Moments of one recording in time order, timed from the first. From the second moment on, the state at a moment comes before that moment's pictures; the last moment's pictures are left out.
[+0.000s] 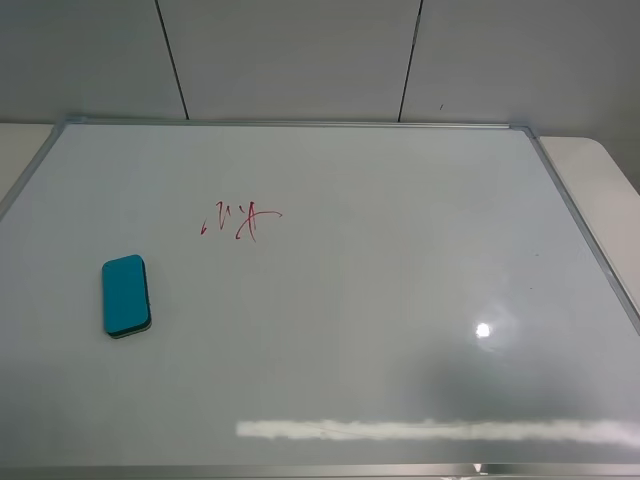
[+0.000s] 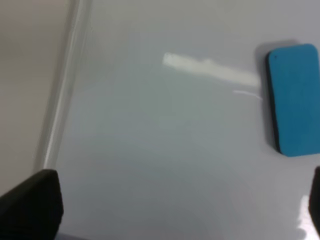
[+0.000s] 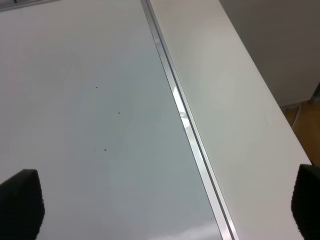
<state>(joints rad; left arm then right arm) 0.16 0.93 -0.81 0.03 1.05 -0.14 -0.04 0.00 -0.51 -0.11 1.07 0.15</state>
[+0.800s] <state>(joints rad) -0.12 1.23 -0.84 0.08 0.99 -0.44 -0.04 0.00 -0.51 -0.11 1.07 0.15</state>
